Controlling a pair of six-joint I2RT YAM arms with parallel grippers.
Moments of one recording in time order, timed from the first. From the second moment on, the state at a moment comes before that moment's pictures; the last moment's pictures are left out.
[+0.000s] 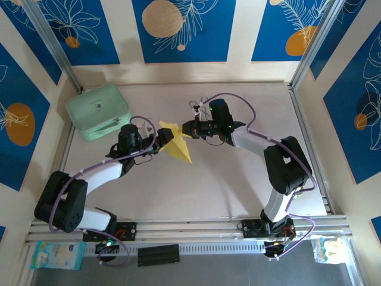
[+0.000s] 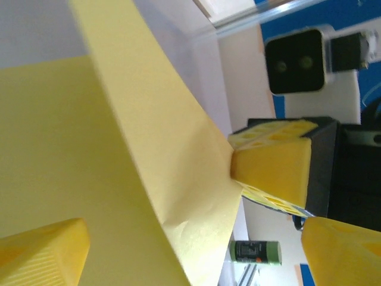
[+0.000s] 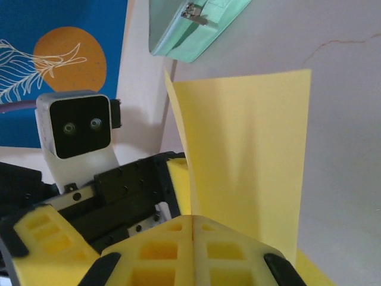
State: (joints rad) left arm -0.40 1.39 0.61 0.45 0.61 -1.00; right arm 0.50 1.76 1.13 0.08 -0.84 0.87
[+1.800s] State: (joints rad) left arm -0.43 1.46 0.76 0.15 0.55 -0.81; right arm 0.37 1.42 0.99 -0.10 -0.60 0.81
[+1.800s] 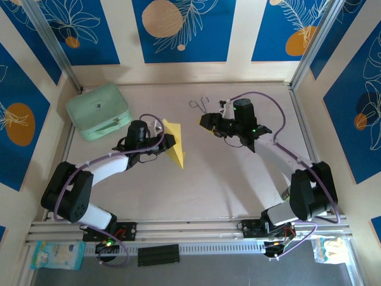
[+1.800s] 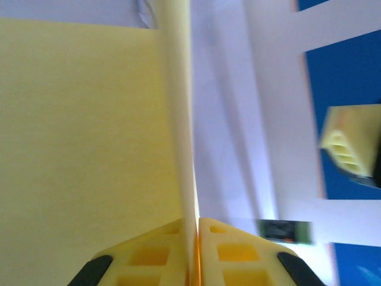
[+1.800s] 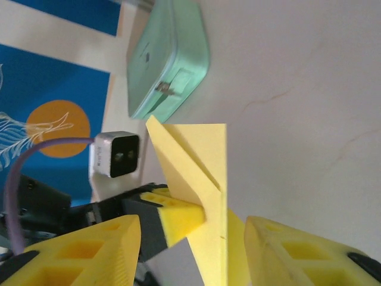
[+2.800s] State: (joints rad) left arm -0.74 2.02 1.41 -0.79 -0.70 -0.10; right arm 0.30 1.23 0.87 -0.34 -0.29 0.66
